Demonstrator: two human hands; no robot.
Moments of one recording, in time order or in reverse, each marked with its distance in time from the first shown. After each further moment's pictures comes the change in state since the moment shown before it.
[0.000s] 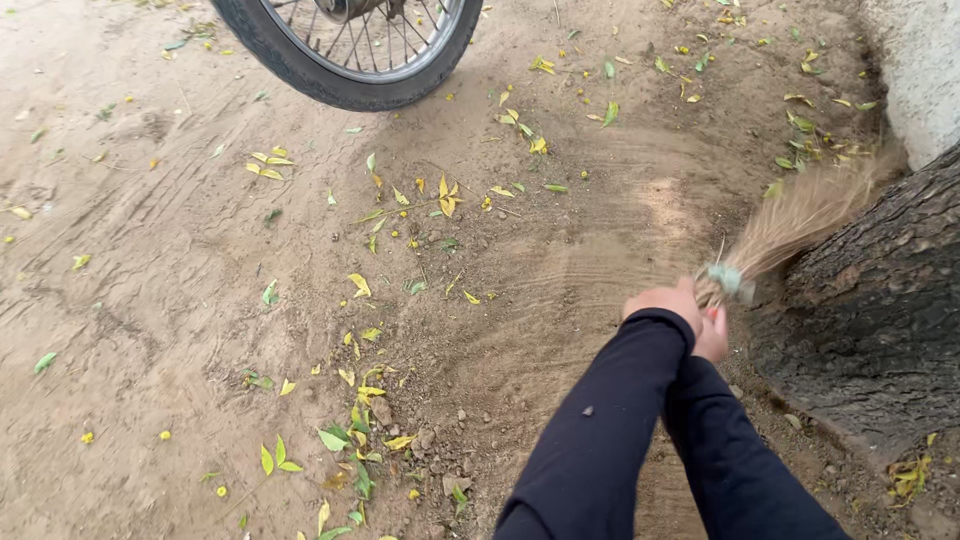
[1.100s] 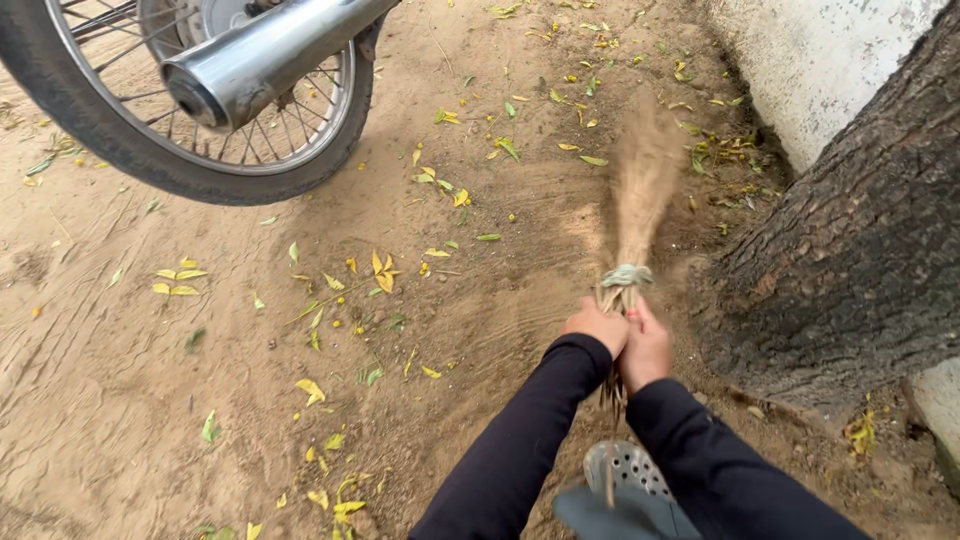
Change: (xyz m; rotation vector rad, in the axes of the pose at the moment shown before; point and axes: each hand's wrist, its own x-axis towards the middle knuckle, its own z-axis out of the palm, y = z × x) left_hand 0.053 -0.033 -0.019 -0.281 -0.007 -0.123; right_hand -0.060 -0.082 0.075 -0.548 -0.001 -0.215
